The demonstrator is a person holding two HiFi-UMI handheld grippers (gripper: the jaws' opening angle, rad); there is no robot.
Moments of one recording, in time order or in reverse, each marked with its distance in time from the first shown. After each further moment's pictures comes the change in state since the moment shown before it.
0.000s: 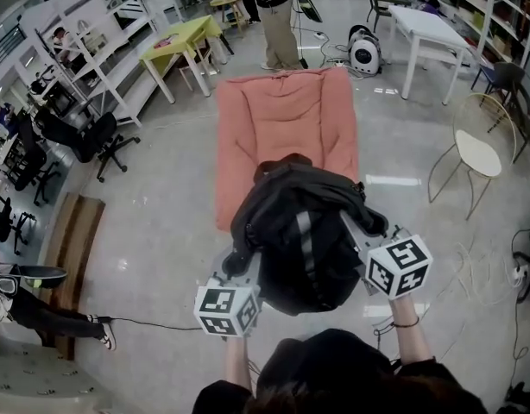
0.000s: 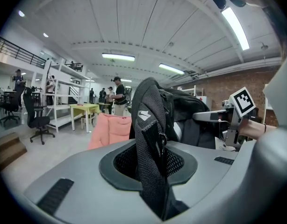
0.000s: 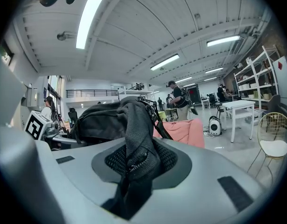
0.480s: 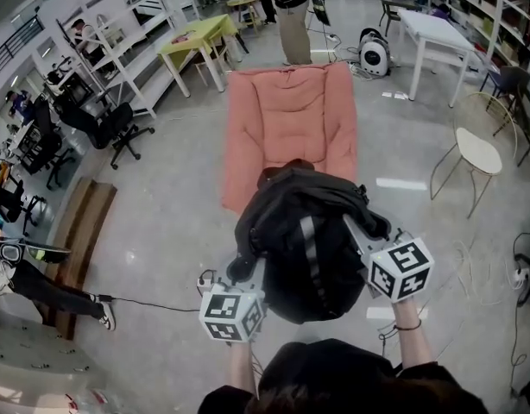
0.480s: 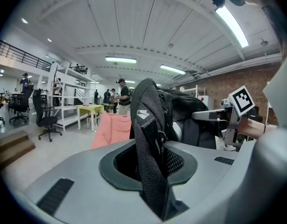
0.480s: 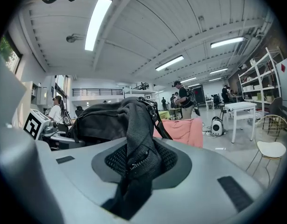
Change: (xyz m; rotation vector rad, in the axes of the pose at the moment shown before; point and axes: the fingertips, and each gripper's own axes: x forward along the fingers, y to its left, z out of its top) left arm -0.098 -0.081 -0.029 -0.008 -0.004 0.061; right arm -0.107 0.037 -0.017 -0.030 0.009 0.051
